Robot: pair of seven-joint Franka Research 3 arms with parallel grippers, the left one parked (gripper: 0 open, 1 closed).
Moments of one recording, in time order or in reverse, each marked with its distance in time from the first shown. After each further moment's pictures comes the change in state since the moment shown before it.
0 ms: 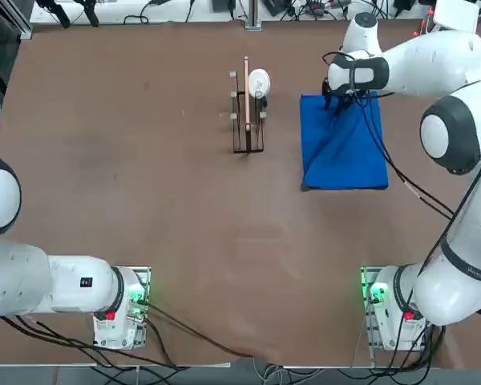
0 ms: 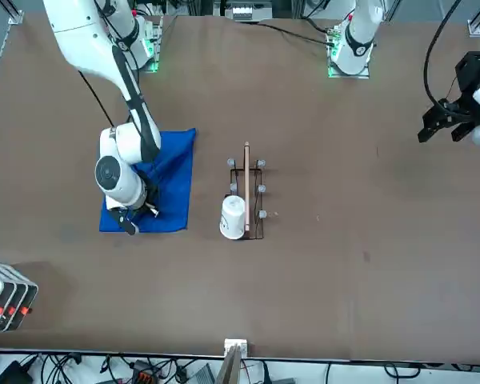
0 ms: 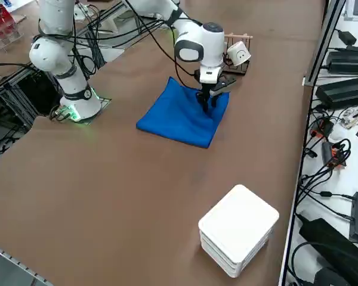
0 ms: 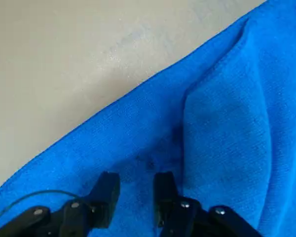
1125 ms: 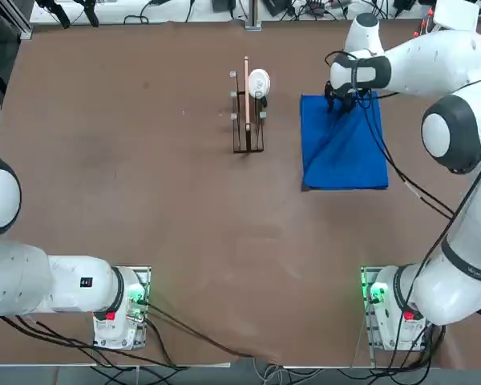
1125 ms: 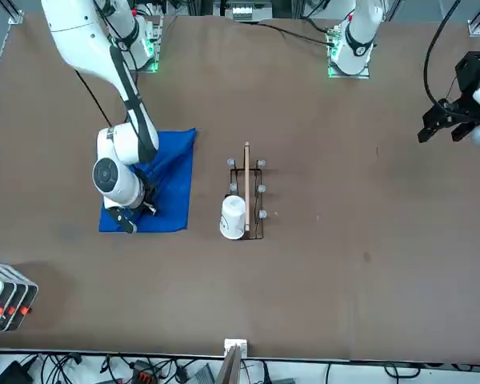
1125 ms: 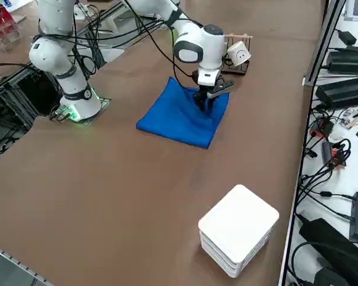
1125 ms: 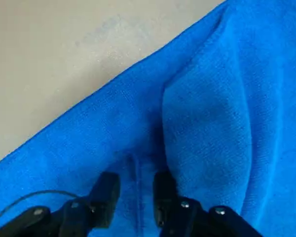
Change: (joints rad) arm -0.012 -0.001 -0.002 -0.005 0.000 -0.054 0.000
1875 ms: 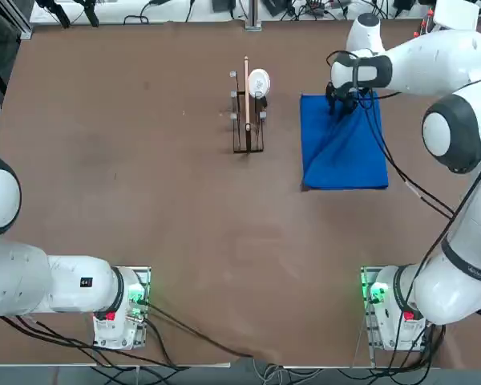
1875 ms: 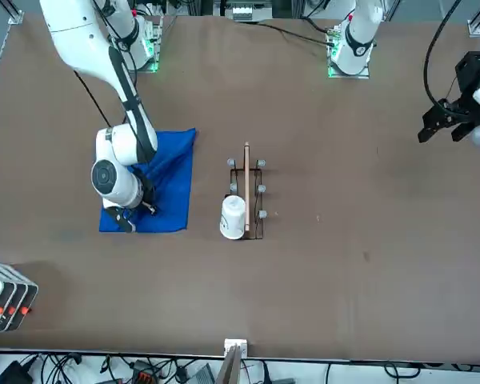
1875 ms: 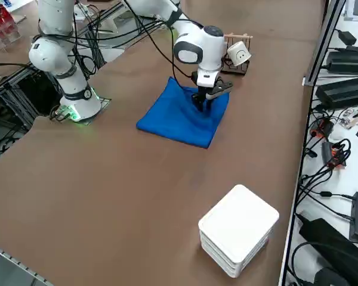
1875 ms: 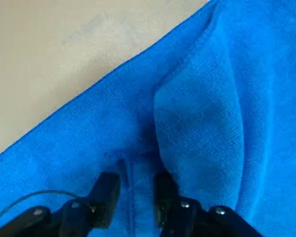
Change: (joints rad) arm -0.009 0.000 0.000 0.000 0.000 -0.019 0.000
